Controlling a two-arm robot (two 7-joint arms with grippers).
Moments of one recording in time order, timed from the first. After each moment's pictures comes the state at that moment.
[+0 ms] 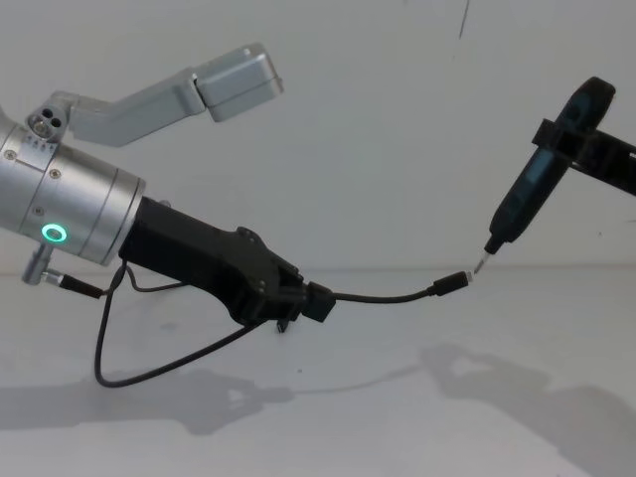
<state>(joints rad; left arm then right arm) -0.83 0.52 0.83 -1.26 -0.32 0.15 -0.93 0.12 0.23 -0.19 -1.65 0.61 0.02 0.23</state>
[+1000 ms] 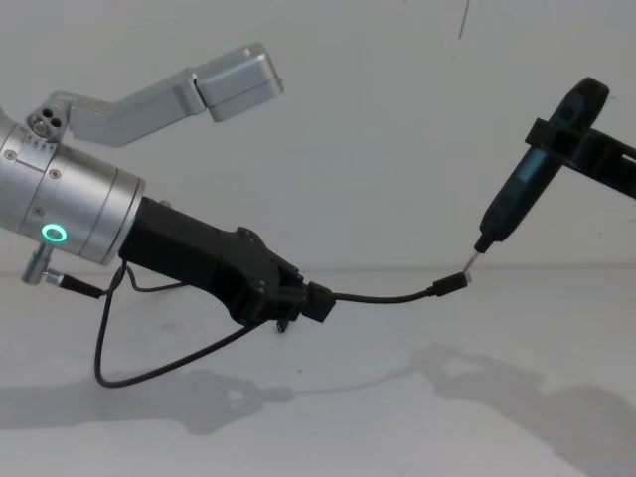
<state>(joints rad) -0.83 0.52 0.83 -1.26 -0.32 0.16 -0.93 0.13 0.24 -0.21 -1.63 0.66 0.01 0.25</state>
